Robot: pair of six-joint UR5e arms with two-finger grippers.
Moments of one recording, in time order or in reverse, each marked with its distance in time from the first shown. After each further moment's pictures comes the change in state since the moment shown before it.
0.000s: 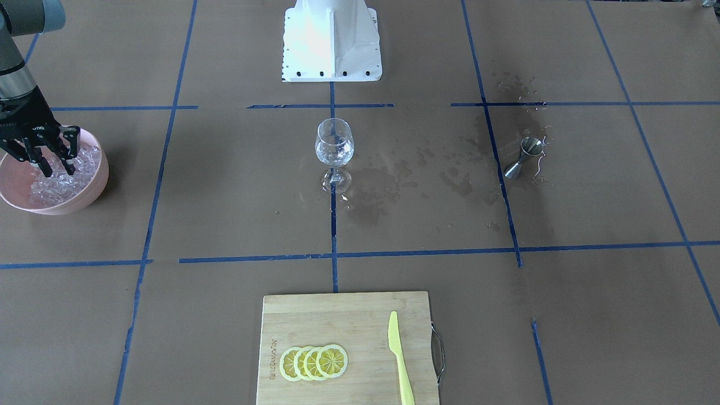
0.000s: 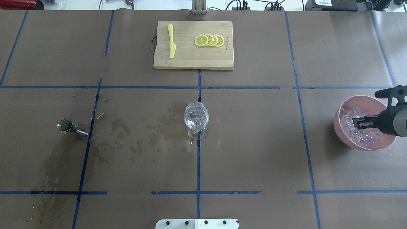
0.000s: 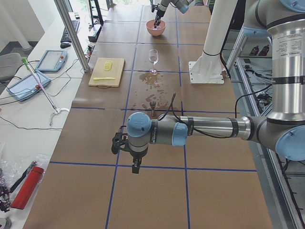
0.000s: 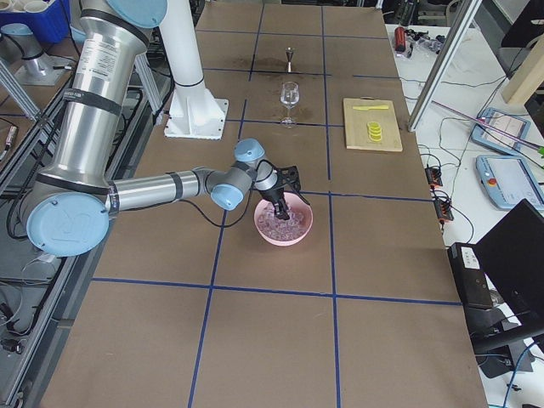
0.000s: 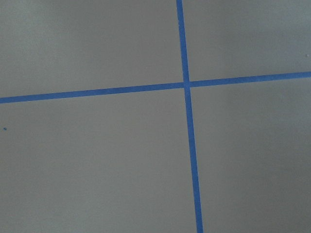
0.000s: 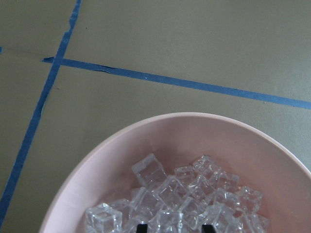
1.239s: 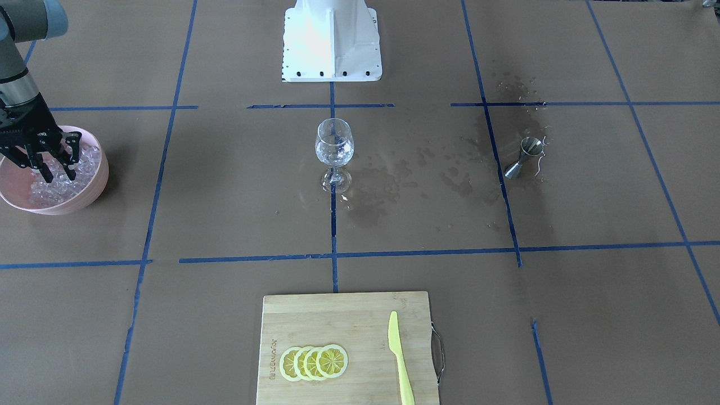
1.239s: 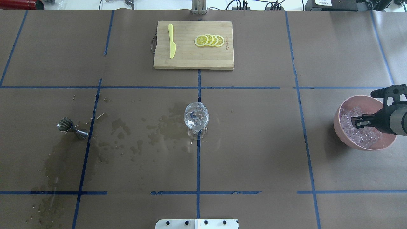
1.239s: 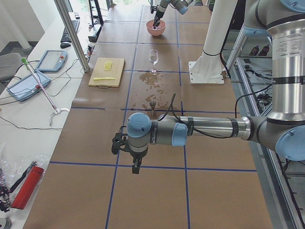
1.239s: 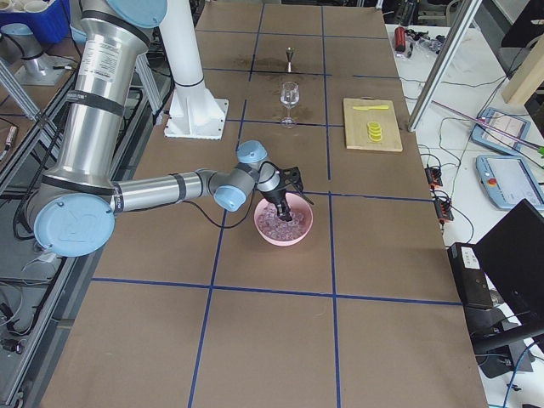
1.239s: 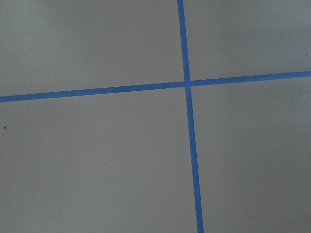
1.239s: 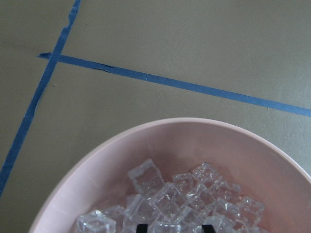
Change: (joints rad) left arm 0.000 0.000 0.002 0.000 0.000 0.000; right arm 0.000 0.019 -0.030 0.000 -0.008 -0.039
